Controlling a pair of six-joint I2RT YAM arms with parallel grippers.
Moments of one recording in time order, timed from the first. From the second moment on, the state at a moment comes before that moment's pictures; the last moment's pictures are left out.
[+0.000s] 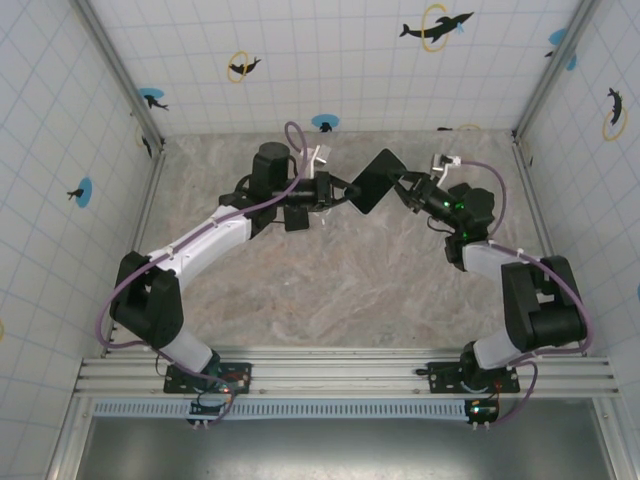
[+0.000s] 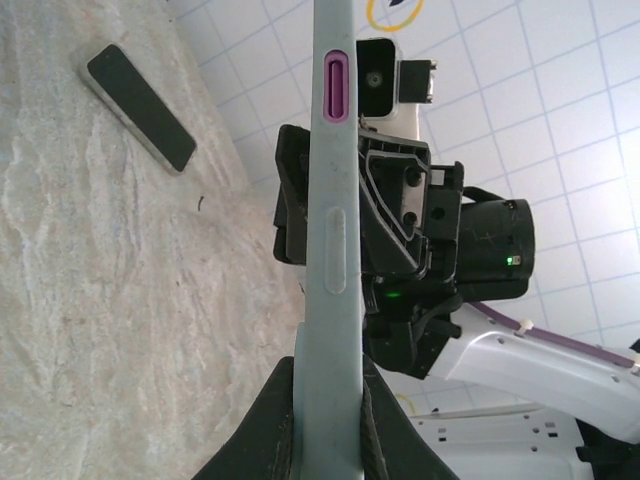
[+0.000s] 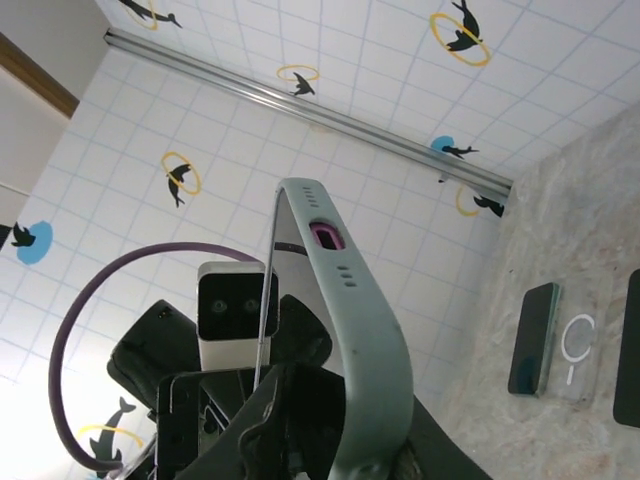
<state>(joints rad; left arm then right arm) -0.58 1.59 1.22 0.06 0.88 -0.87 0.20 1.52 0.64 1.18 -0.80 1.43</state>
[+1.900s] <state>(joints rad) -0.93 1.68 0.92 0.92 -0.25 -1.60 0.64 1.27 0.52 0.95 0.35 1.29</state>
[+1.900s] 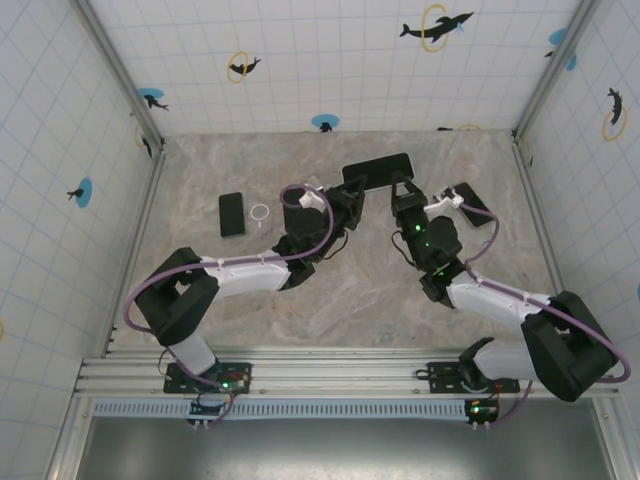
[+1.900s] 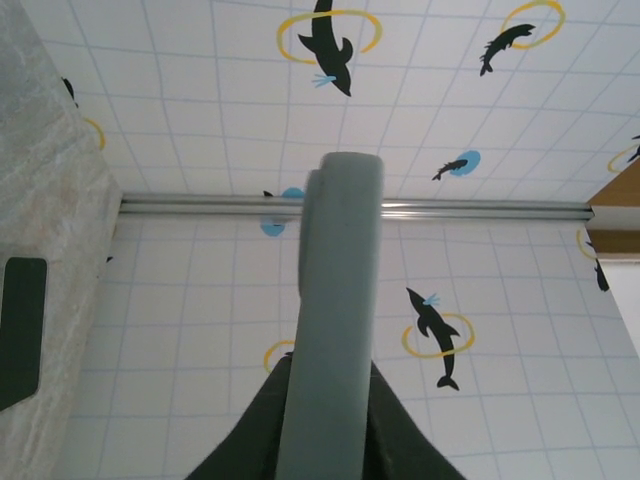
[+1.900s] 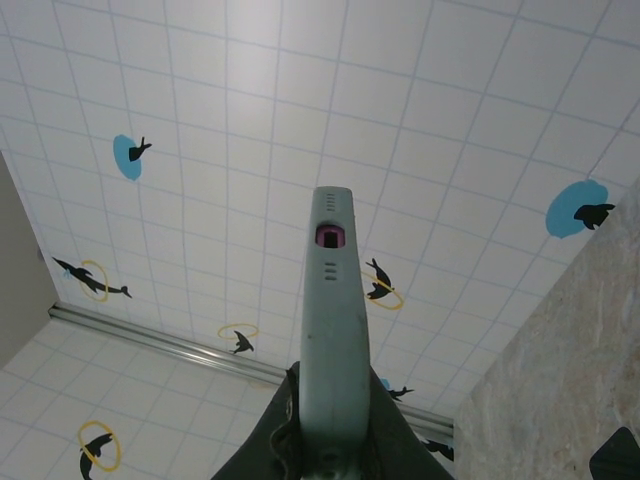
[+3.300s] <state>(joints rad) -0.68 1.61 1.00 0.70 0.33 -1.42 0.41 1.25 0.48 1.03 -0.31 1.31</state>
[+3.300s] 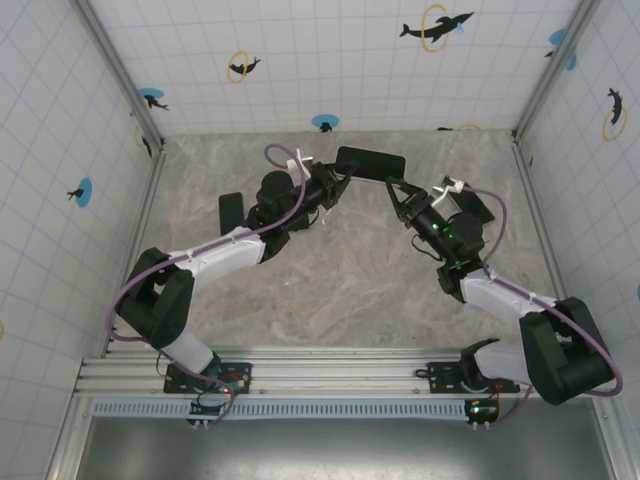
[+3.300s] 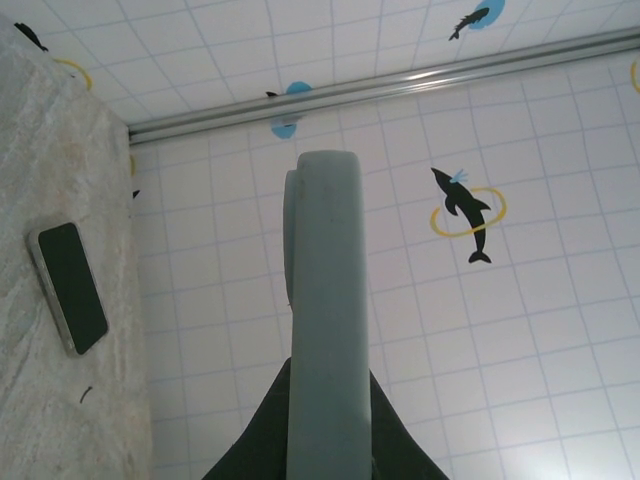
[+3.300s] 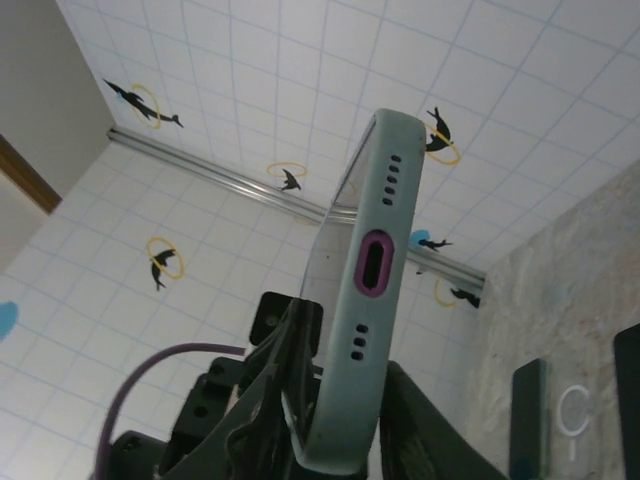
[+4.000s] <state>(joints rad) -0.66 1.60 1.00 0.71 0.35 -1.44 0.40 1.25 0.45 1.09 -0.33 1.34</state>
